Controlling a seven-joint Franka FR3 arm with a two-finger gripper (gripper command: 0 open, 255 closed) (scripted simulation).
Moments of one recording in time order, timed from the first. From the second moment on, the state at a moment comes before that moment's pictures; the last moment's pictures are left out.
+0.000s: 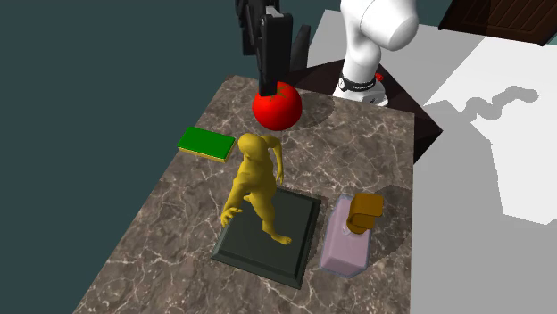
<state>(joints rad) 0.14 -0.16 0.43 -1.72 0.04 1.67 0.62</state>
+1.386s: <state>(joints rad) 0.24 0.16 0.55 -1.42 -0.15 1.69 0.81</state>
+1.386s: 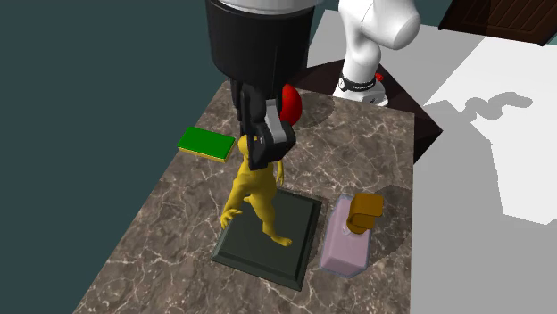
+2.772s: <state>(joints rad) 0.31 0.28 0.56 -1.08 -0.22 1.44 0.82</state>
